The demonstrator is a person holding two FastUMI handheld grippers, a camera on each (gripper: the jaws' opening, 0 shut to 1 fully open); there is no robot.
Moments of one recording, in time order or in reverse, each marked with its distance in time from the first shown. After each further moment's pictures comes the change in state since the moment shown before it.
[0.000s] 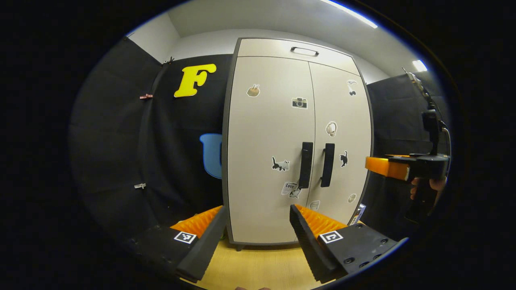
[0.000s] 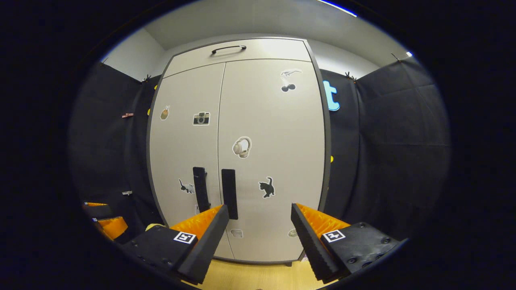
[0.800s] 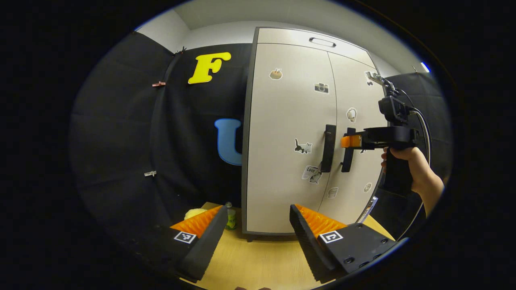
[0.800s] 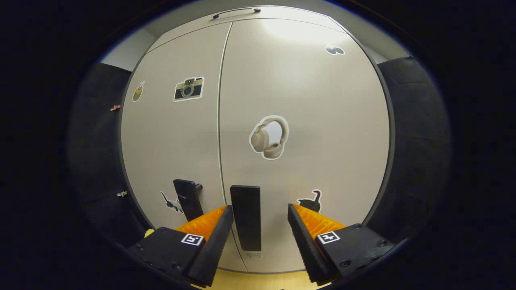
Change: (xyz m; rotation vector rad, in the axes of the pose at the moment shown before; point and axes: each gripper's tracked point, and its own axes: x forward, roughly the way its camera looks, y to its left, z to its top) left arm -0.001 0.051 -0.041 -0.040 0.086 0.086; right arm 0.126 0.050 -0.027 0.012 0.117 -0.011
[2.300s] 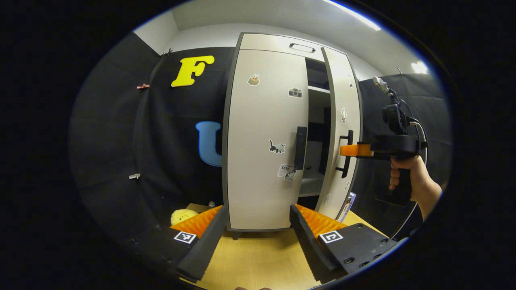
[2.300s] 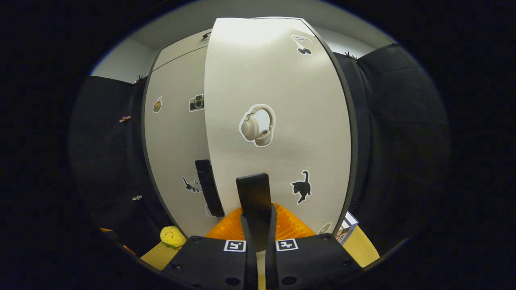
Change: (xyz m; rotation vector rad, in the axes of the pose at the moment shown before) left arm -0.044 -0.043 0.002 0.028 -0.029 -0.140; right arm -0.065 -0.016 -0.011 0.082 -0.017 0.067
